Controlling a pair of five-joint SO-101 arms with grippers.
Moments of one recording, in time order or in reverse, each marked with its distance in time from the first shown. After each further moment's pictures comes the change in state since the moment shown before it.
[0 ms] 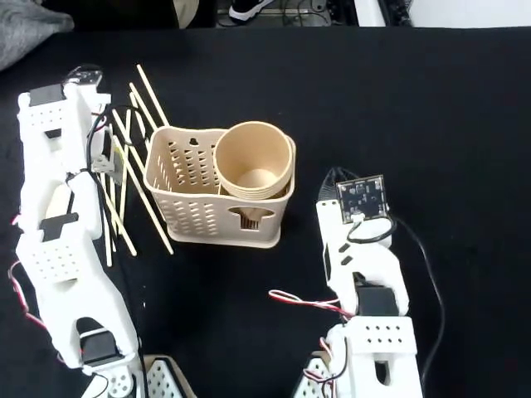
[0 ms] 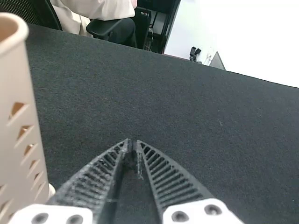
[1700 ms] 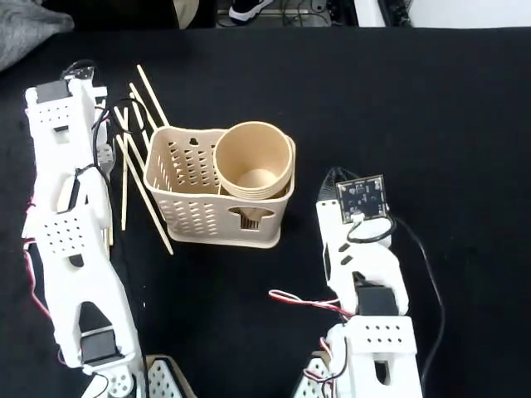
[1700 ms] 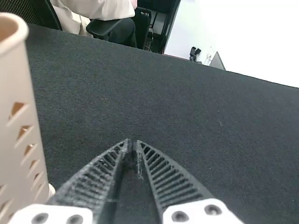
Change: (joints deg) left arm 0.0 19.6 -26.7 6.9 7.5; right arm 0.0 0.0 0.0 0.0 0.0
